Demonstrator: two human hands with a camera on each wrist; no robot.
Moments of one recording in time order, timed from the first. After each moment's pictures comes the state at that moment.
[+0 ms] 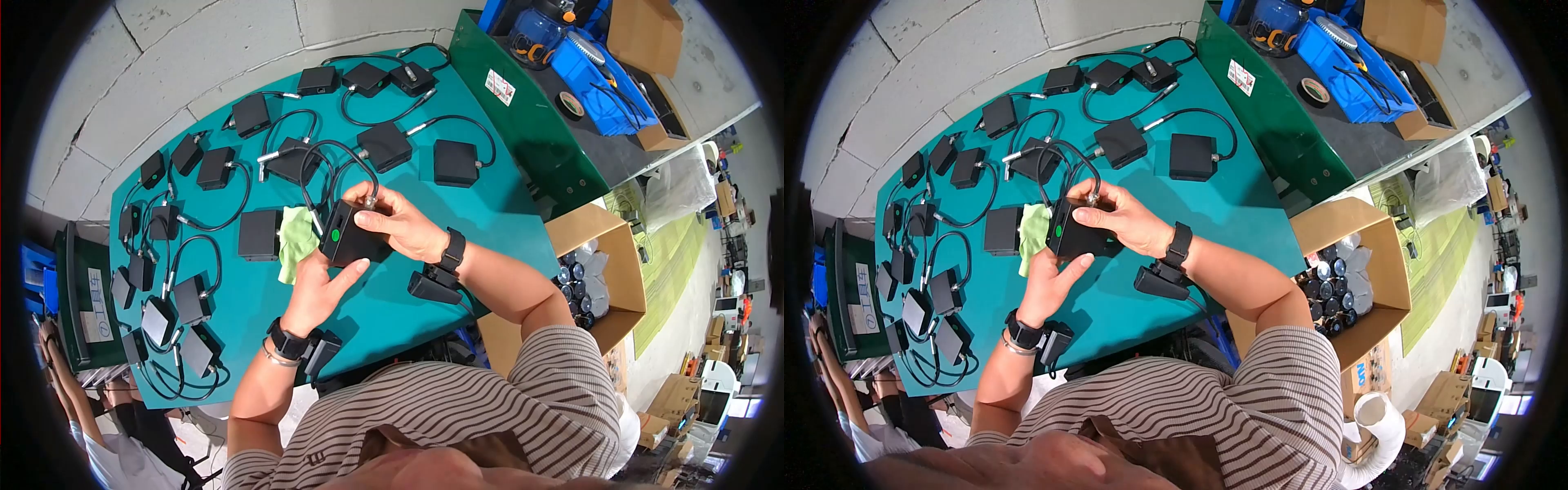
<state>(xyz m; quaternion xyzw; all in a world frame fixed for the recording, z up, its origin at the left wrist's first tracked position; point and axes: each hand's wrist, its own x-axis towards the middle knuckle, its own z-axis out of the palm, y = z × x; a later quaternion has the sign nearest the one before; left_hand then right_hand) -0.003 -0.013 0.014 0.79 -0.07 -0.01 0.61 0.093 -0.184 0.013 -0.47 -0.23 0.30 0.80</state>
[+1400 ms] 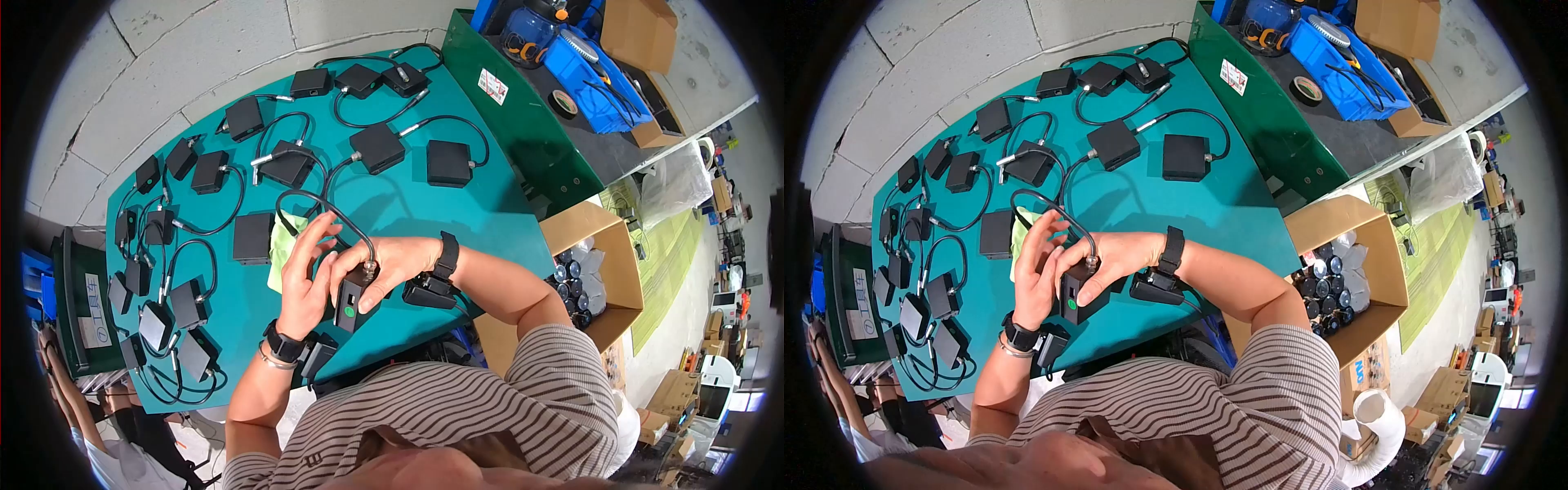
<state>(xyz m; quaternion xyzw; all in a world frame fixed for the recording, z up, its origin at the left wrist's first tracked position) -0.001 -0.010 0.017 0.75 -0.13 0.08 0.64 0.083 -0.185 0.020 -0.47 -0.43 0.52 0.57</state>
